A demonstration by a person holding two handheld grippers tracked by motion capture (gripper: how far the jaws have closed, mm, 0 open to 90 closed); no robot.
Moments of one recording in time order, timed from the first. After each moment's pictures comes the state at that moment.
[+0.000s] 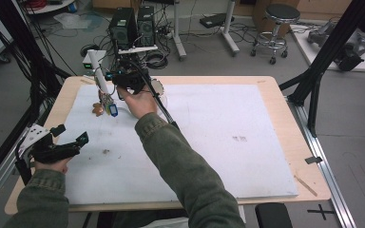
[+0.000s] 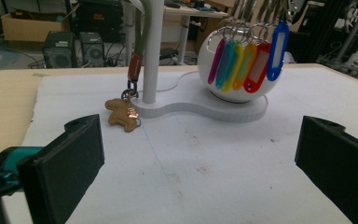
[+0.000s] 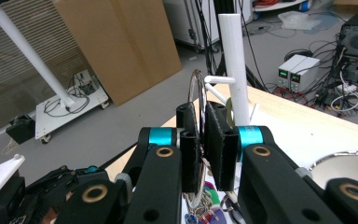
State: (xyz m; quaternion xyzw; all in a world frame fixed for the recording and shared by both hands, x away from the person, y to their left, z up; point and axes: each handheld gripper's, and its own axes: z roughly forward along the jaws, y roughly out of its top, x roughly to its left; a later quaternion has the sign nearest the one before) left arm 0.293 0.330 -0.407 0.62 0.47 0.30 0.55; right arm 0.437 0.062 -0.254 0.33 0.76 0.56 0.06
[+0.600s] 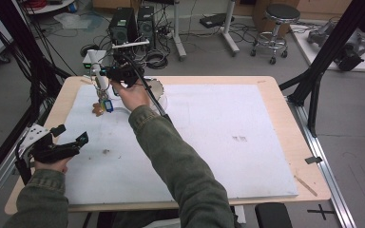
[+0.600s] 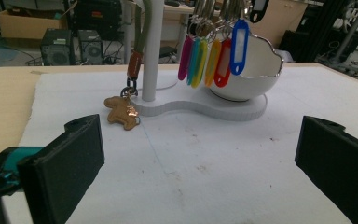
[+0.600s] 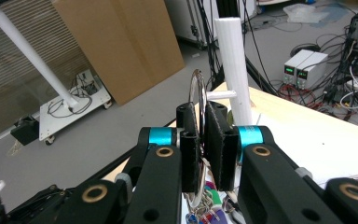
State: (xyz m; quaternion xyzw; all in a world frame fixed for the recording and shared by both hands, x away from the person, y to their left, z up) left arm 0.294 0.331 -0.408 0.62 0.48 0.30 0.55; right arm 0.466 0.084 -0.261 0.34 0.76 0.56 0.04
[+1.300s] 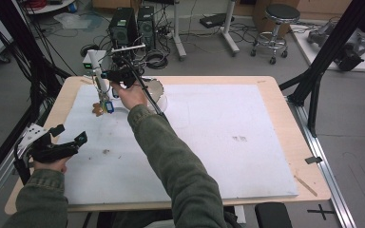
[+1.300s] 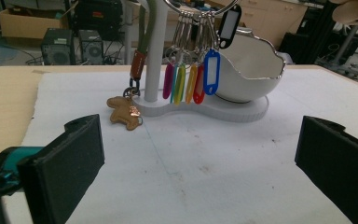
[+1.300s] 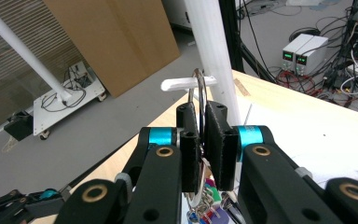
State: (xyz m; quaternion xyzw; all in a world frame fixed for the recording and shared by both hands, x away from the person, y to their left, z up) left arm 0.295 0.335 -0.408 0.61 0.48 0.30 0.55; right arm 0.496 0.099 -0.291 0.35 0.77 0.54 0.03
